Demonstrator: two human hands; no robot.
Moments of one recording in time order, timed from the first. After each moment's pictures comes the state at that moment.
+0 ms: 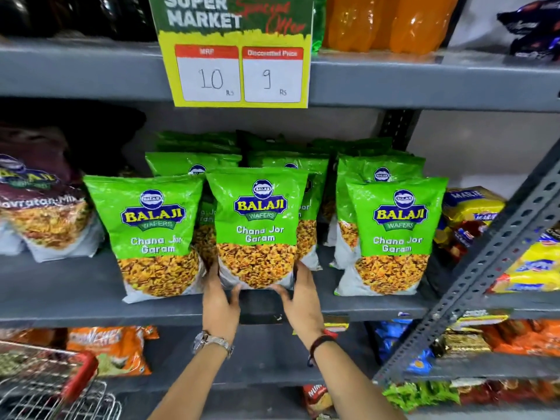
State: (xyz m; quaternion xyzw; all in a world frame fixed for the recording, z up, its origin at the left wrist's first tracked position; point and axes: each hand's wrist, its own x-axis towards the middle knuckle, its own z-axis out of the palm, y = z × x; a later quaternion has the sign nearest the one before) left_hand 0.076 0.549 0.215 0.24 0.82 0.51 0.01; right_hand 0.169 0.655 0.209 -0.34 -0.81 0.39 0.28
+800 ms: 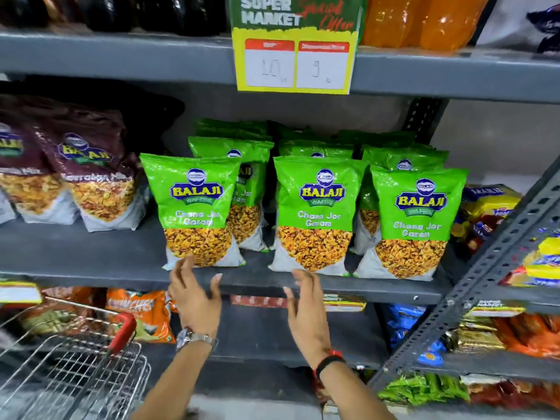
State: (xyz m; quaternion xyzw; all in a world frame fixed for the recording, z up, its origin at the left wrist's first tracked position) left_hand 0.066 0.459 0.219 0.16 0.85 0.48 -0.16; right_hand 0.191 0.574 0.215 -0.27 -0.86 0.32 0.30
